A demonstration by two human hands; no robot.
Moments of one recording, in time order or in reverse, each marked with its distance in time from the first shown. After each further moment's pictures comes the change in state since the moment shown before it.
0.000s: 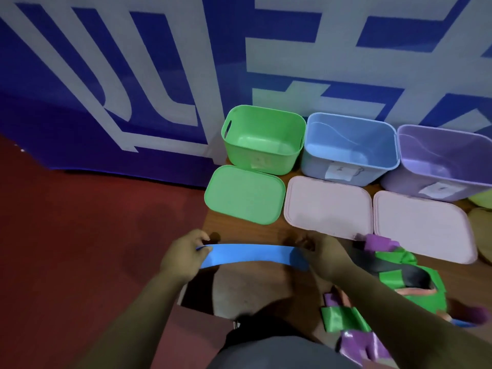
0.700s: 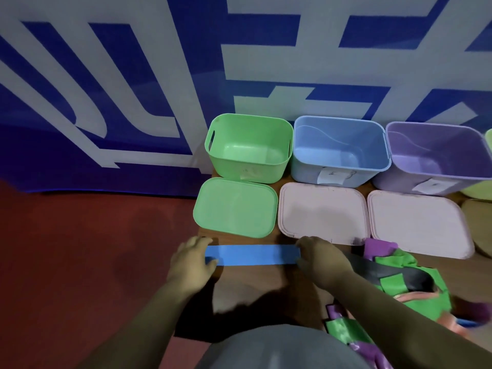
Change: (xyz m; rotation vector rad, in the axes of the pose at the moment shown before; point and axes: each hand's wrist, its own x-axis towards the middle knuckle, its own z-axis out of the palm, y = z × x) left_hand 0.051 0.008 0.017 0.336 -0.075 0.160; right_hand 0.024 0.003 0.004 -0.324 0.029 0.049
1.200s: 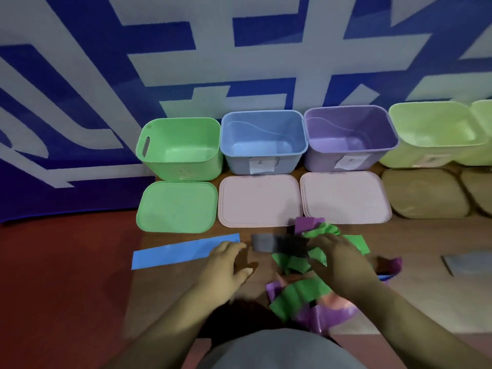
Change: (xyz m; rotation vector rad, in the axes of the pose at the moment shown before) left_hand -0.054 0.191 0.062 -0.110 -0.113 0.353; right_hand -0.121 0.136 -0.066 -0.018 0.185 0.008
